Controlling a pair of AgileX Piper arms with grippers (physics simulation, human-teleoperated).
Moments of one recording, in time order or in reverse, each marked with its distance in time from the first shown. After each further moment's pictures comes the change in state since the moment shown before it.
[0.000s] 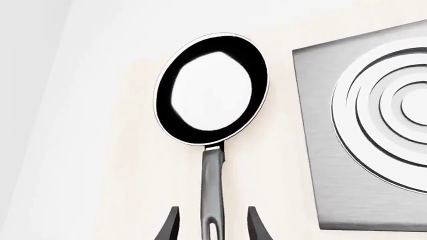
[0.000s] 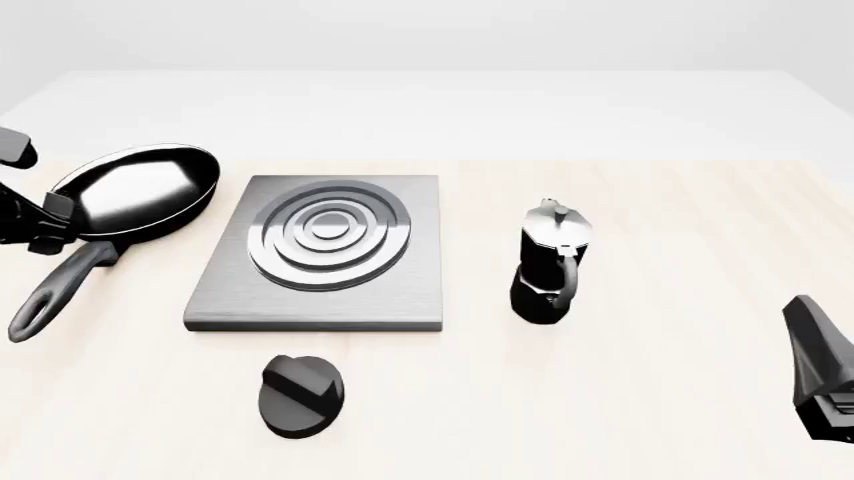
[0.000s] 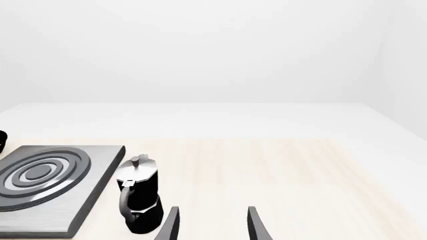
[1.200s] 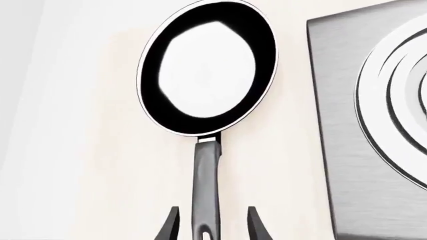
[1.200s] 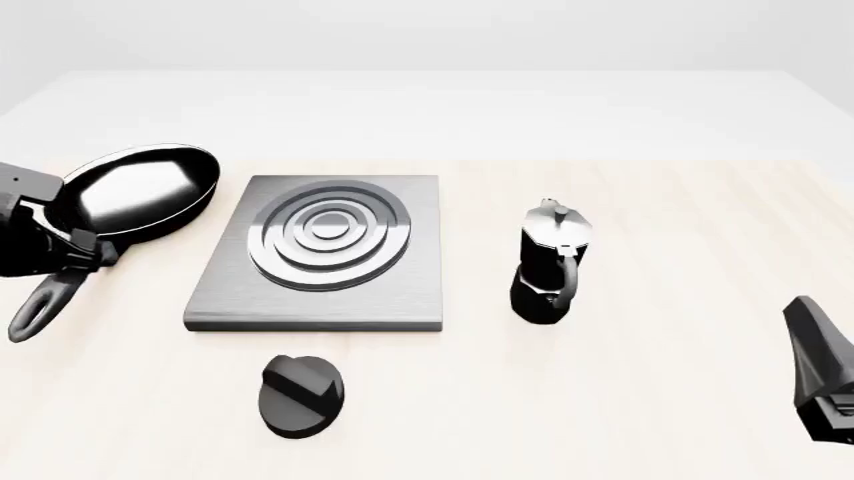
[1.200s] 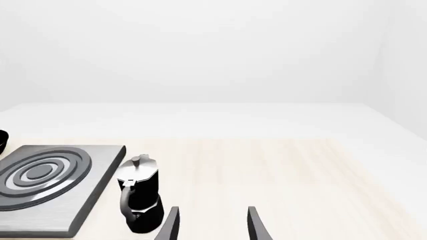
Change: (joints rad) left arm 0.035 0.199 0.042 -0.157 0.000; right arm 0.002 -0.011 -0.003 0.014 0.000
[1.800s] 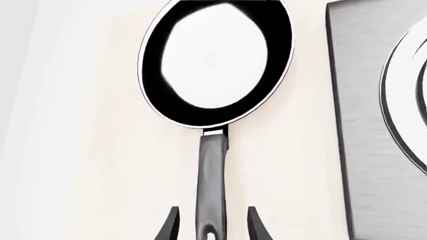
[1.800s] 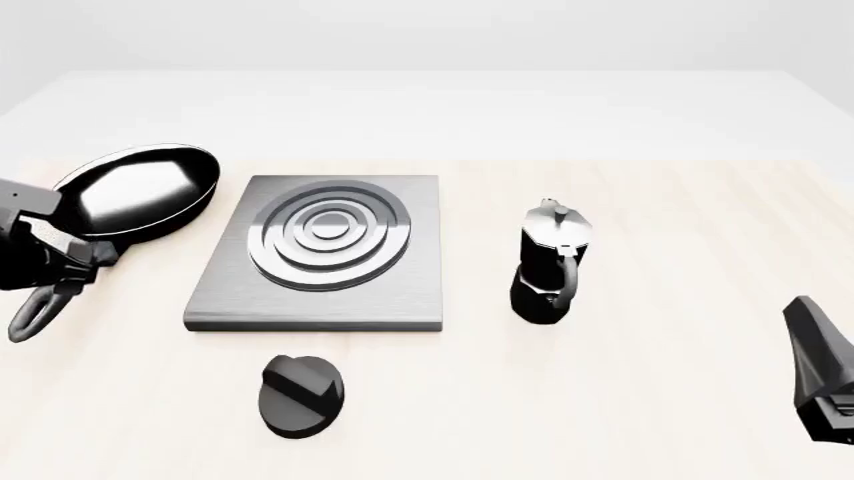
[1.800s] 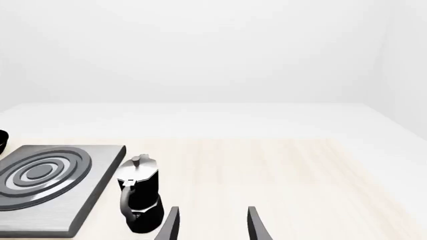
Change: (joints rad) left arm 0.041 0.068 0.009 -0.047 0.006; right arm 0.000 0.000 0.001 0.000 0.000
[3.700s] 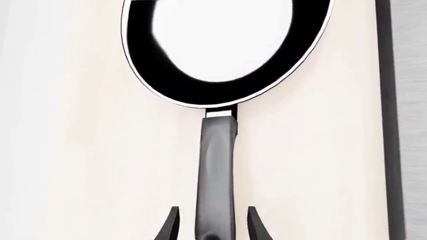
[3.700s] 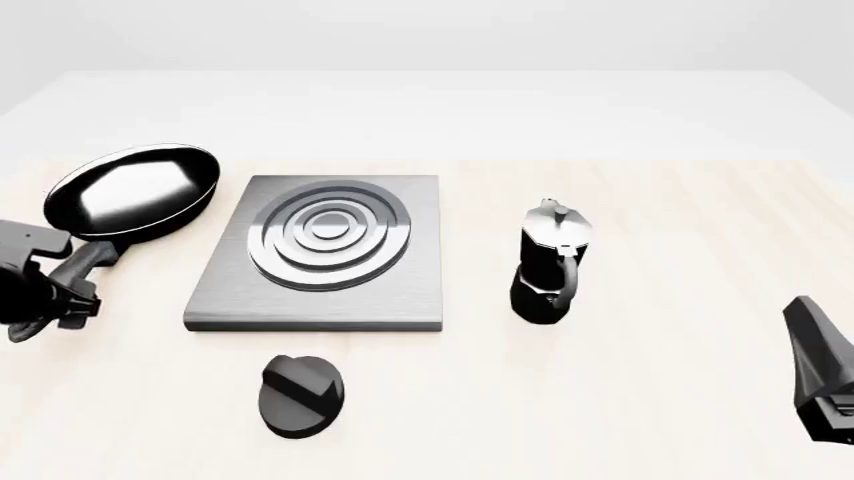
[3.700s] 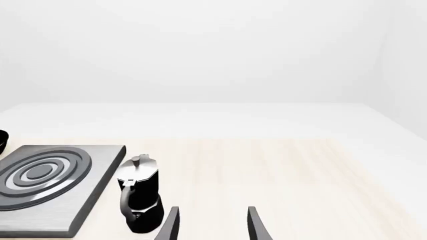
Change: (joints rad) left arm 0.070 0.197 0.009 -0.108 0.025; right arm 0.000 0.000 0.000 -0.001 0.000
